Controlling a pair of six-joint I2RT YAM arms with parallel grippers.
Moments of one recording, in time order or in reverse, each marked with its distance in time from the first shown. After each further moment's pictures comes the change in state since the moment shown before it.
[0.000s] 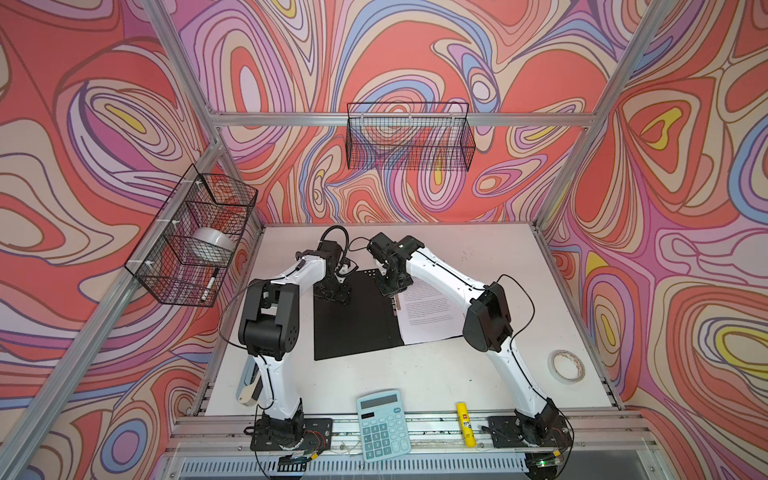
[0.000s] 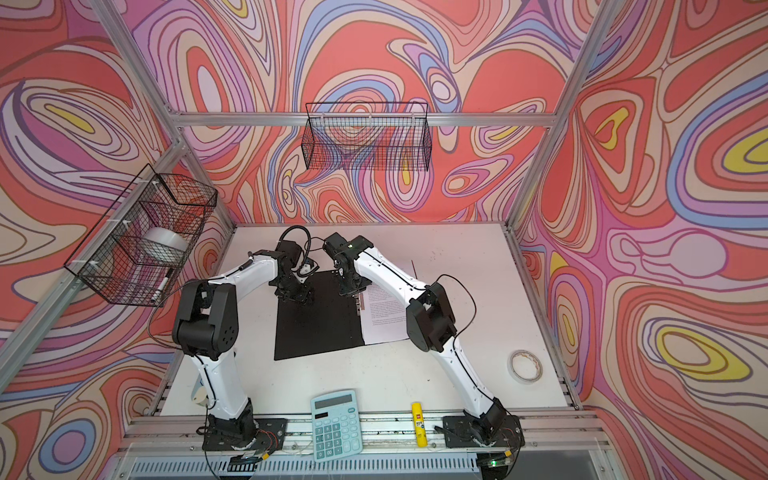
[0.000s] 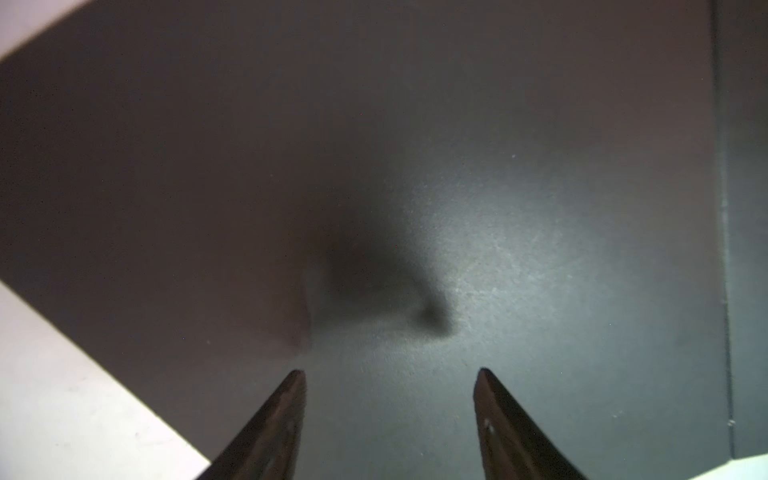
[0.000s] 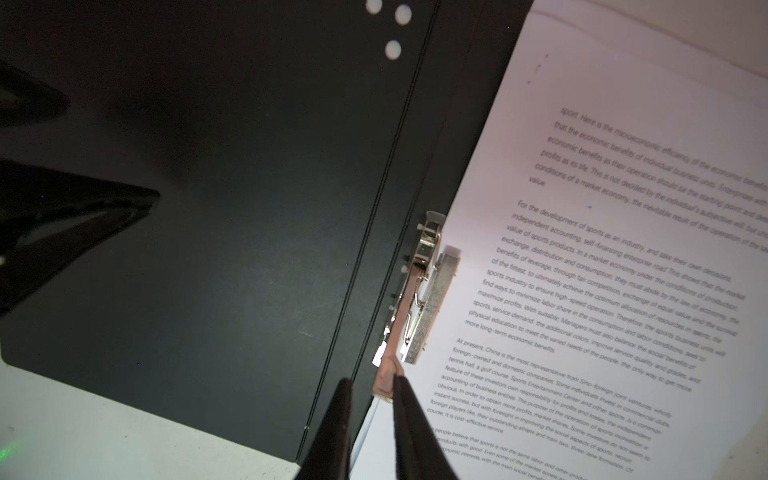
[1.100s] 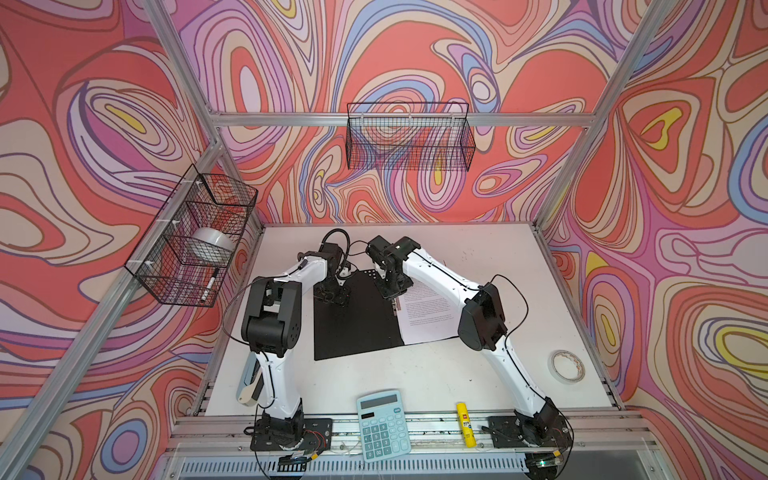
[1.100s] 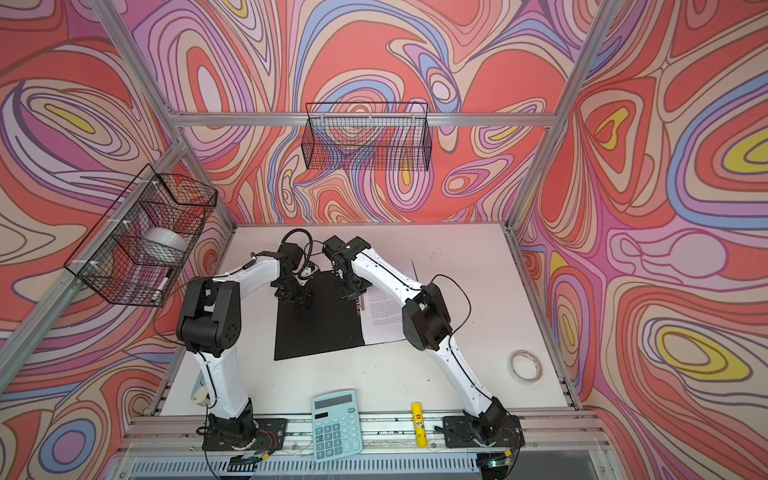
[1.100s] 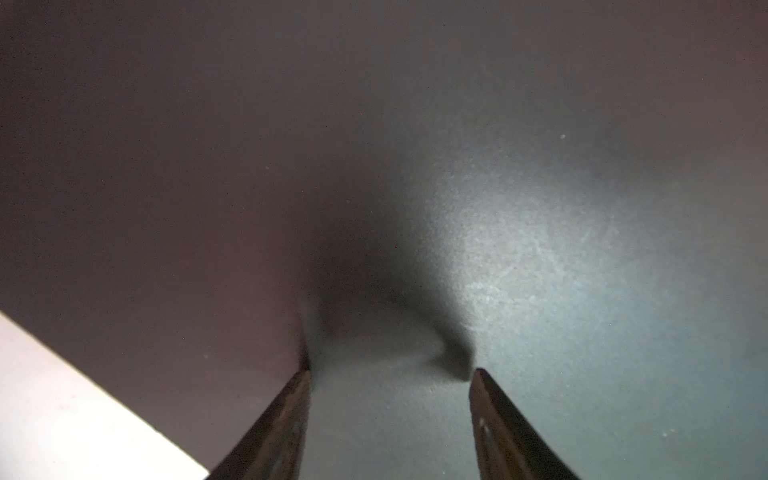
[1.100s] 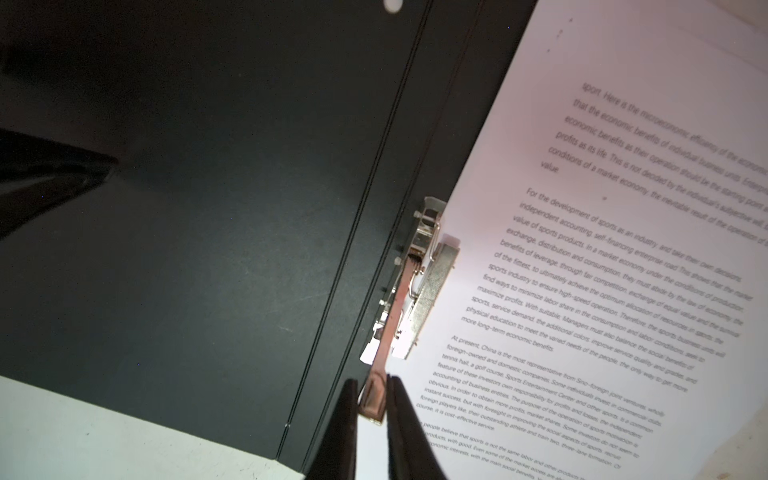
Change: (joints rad) left arm 0.000 0.026 0.000 0.000 -0.031 0.028; right arm 0.001 0.056 0.061 -0.074 0.013 -0.040
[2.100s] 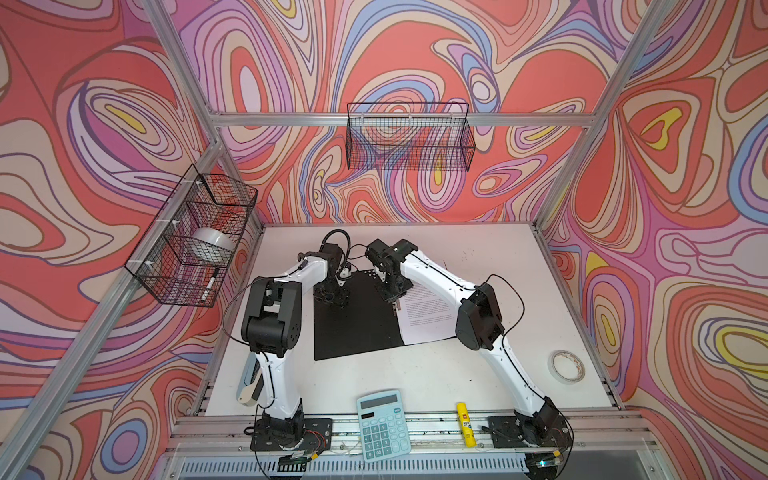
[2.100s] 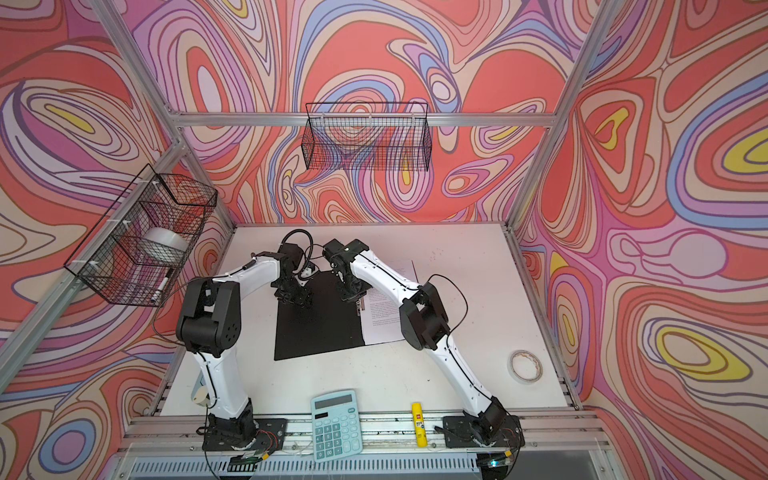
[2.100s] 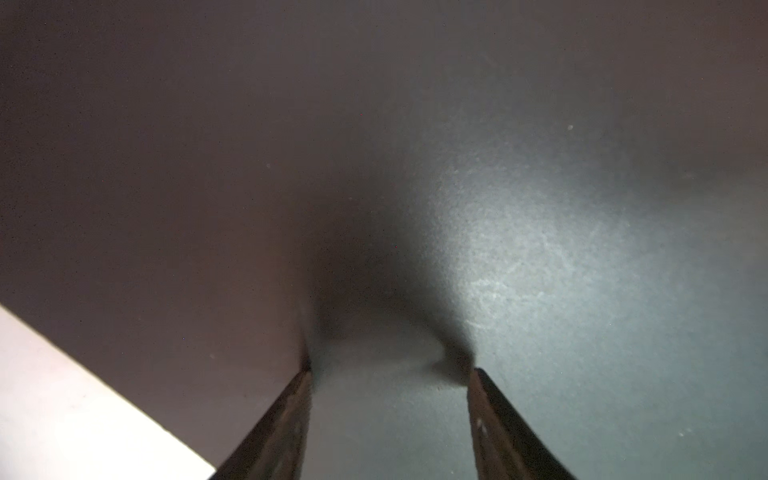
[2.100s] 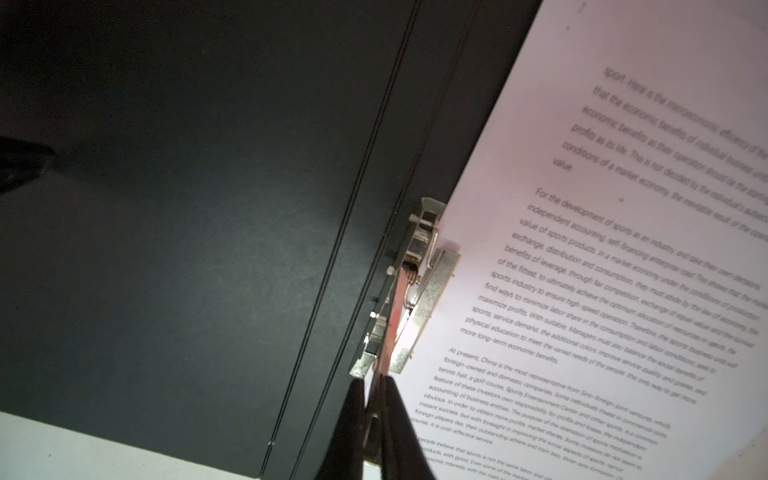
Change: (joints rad) left arm 0.000 0.001 -0.006 0.003 -0.013 0.021; right arm 0.000 0.030 0.000 -0.005 0.018 -0.008
